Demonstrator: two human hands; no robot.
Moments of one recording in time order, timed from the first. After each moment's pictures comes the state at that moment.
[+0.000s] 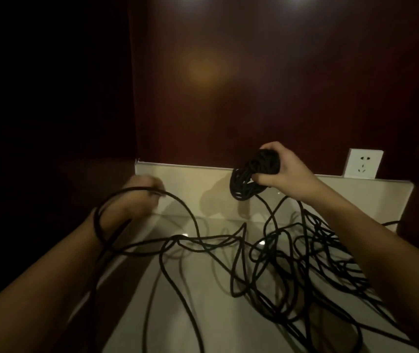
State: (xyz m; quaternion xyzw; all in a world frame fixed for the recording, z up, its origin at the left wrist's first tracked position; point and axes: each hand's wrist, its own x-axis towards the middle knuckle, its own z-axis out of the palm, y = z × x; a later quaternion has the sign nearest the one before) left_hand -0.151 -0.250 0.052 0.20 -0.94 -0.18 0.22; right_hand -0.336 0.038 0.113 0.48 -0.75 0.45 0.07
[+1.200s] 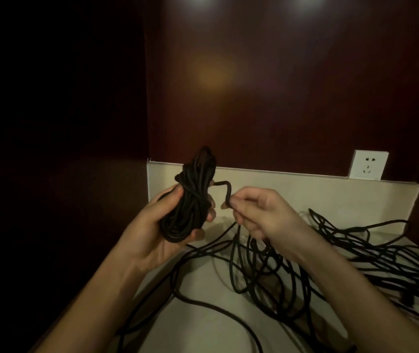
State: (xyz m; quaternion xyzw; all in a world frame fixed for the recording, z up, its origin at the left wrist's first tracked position) left_hand -0.075 -0.101 0.050 -0.19 -0.48 -0.84 0.14; right_hand -0.226 0.050 0.066 0.48 -0.61 0.60 -0.20
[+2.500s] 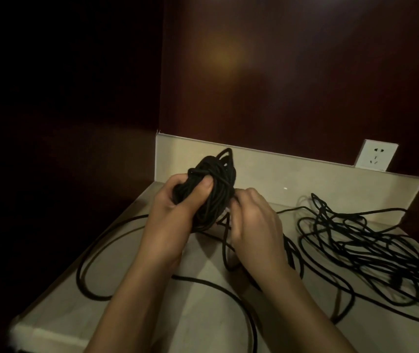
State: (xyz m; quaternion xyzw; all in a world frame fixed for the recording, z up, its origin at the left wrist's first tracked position) left_hand -0.052 -0.044 0.027 0.11 -0.57 -0.69 0.43; right_hand -0.168 0.040 0.000 0.48 -0.75 0.35 0.30
